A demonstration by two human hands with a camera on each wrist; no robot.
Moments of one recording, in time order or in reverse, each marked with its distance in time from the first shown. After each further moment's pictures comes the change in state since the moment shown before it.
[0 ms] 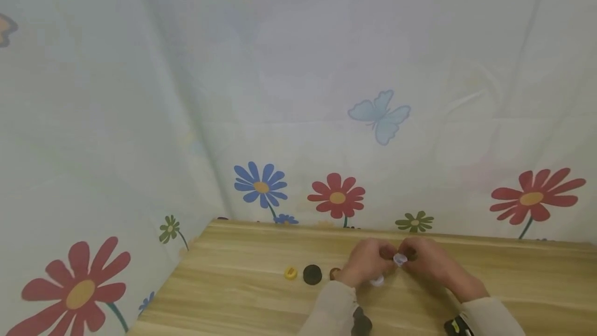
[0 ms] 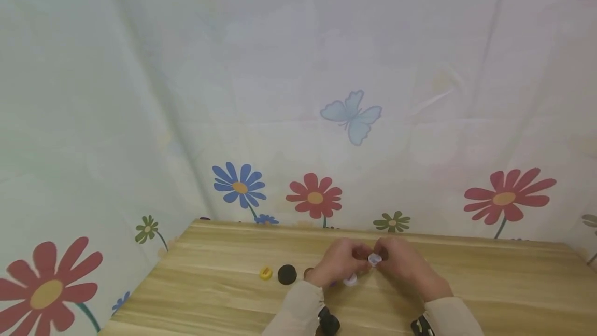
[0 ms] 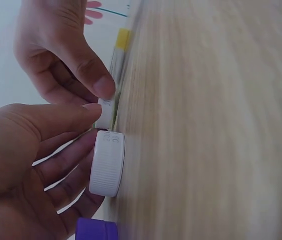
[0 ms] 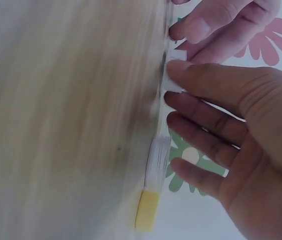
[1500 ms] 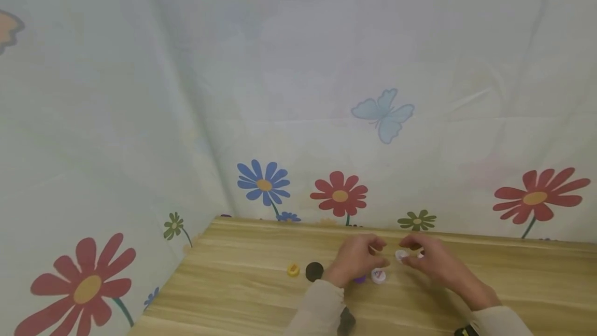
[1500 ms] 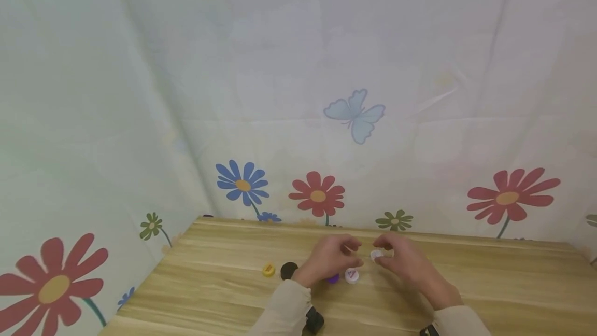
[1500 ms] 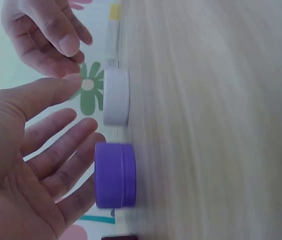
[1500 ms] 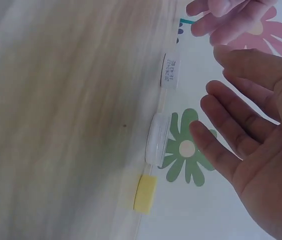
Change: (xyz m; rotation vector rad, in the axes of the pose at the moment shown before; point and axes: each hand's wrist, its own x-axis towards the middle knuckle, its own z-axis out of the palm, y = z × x) left_hand -0.016 -0.010 -0.026 0.044 0.026 0.064; right_hand -0.010 -0.021 -0.009 0.134 0.067 0.053
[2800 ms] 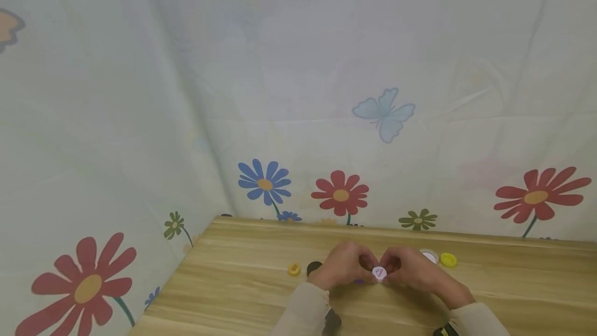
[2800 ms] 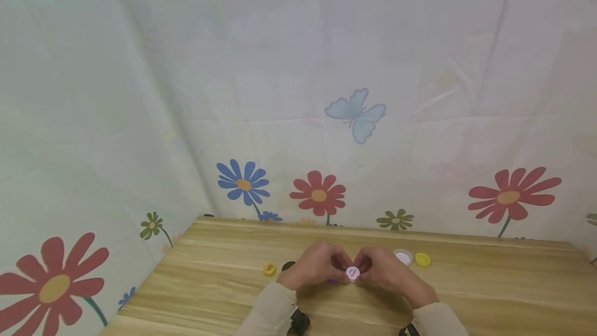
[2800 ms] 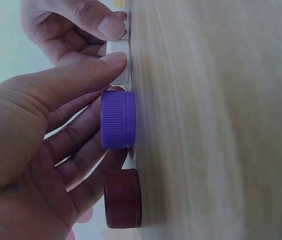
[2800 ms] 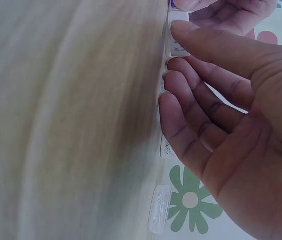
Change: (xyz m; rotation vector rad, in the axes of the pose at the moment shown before) left_hand -0.020 -0.014 -0.018 0.027 -0.180 0.022; right_hand 0.009 -0.016 0.033 0.134 -0.257 -0.031
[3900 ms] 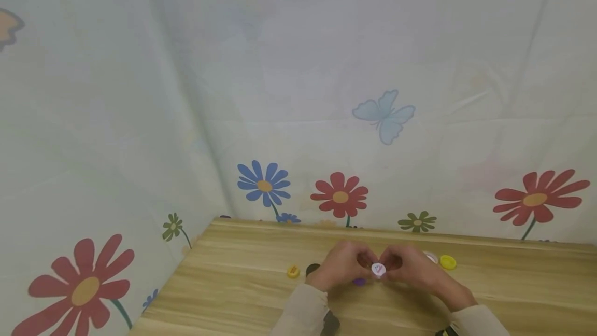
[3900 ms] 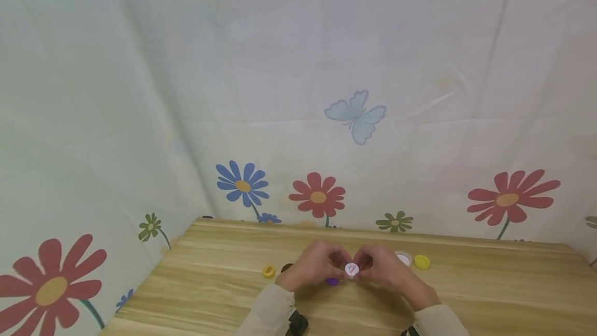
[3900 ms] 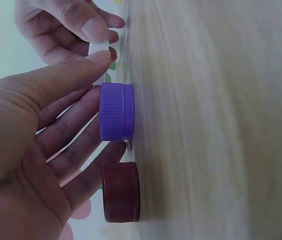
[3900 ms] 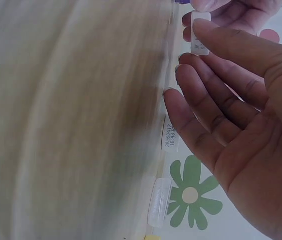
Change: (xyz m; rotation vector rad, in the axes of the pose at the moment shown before) left_hand 0.003 -0.003 -0.001 -0.069 0.067 0.040; right_hand 0.003 0.004 -0.004 0.001 0.042 -0.027
